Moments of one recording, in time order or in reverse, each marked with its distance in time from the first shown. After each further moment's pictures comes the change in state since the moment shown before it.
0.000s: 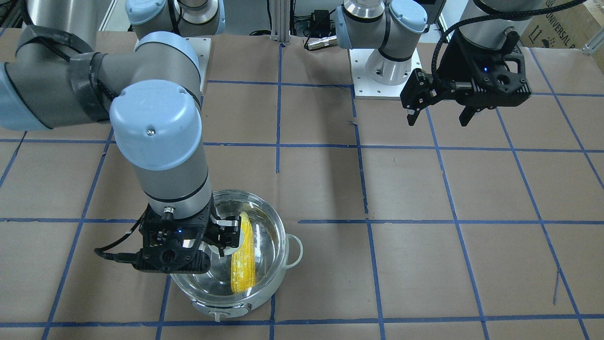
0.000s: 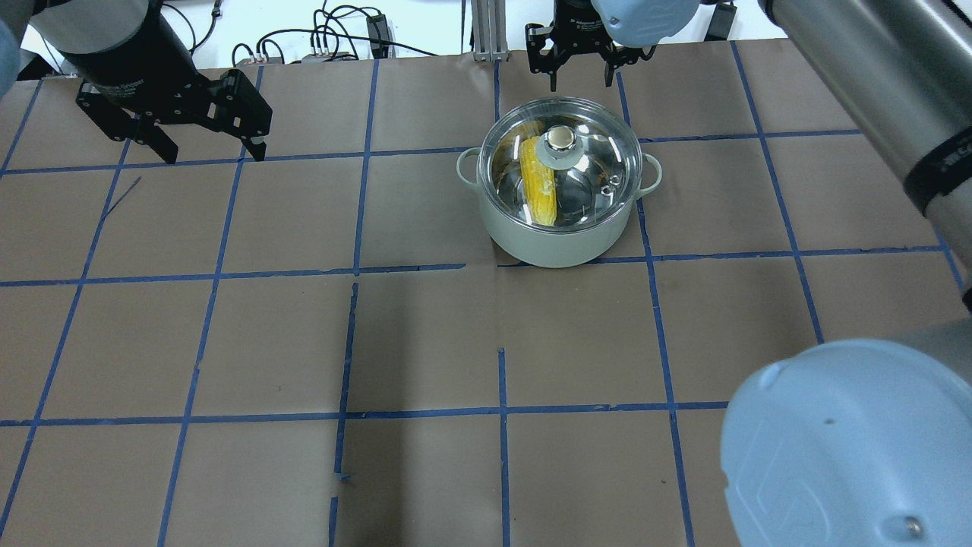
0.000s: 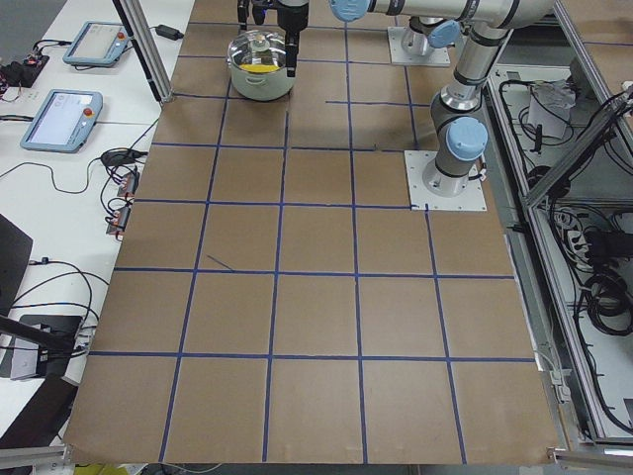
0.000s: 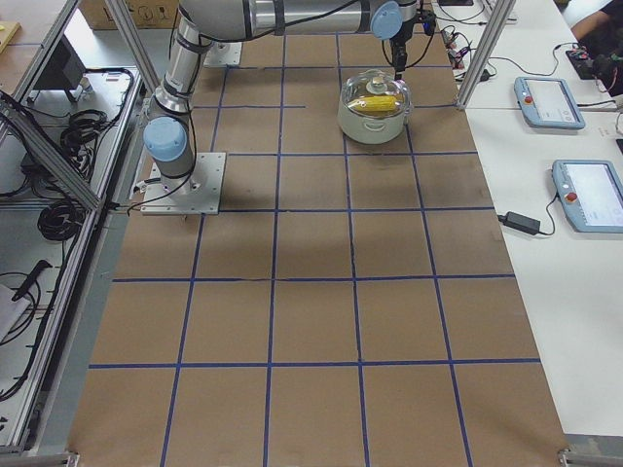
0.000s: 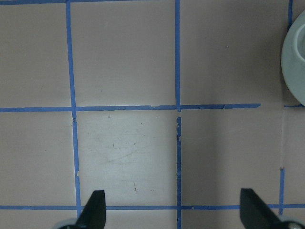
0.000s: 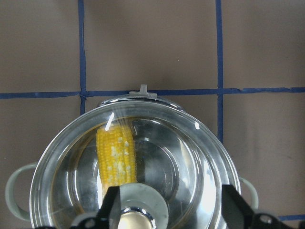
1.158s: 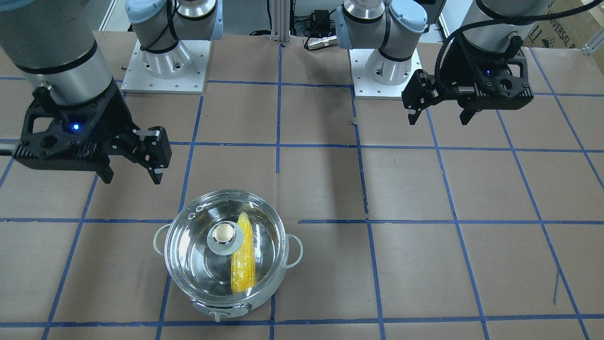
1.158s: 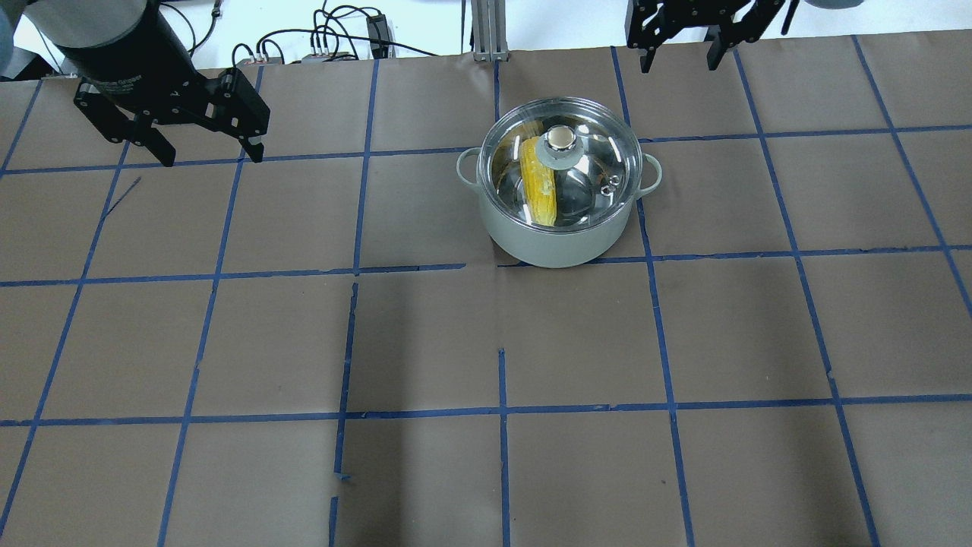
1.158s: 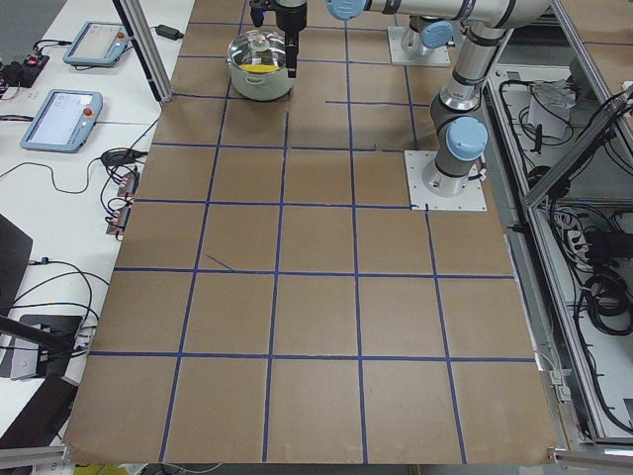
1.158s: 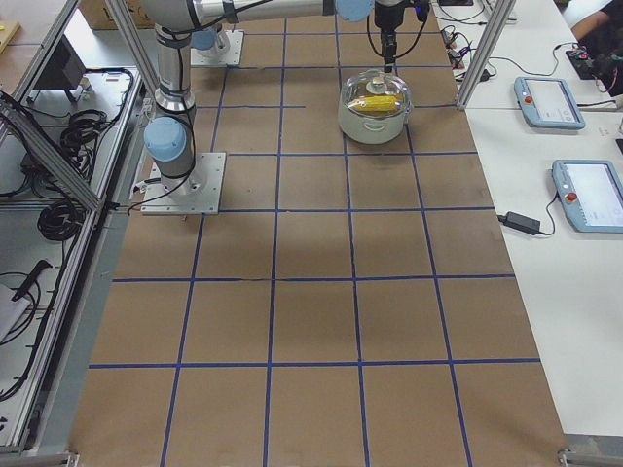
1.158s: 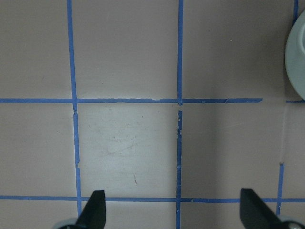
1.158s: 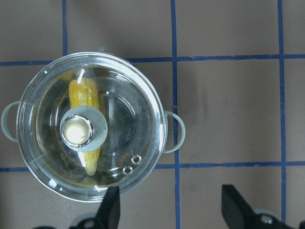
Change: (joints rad) left arm 0.004 -0.017 0.028 -0.051 -0.002 -0.012; right arm -0.136 -0.306 0.192 0.105 0.084 -0.129
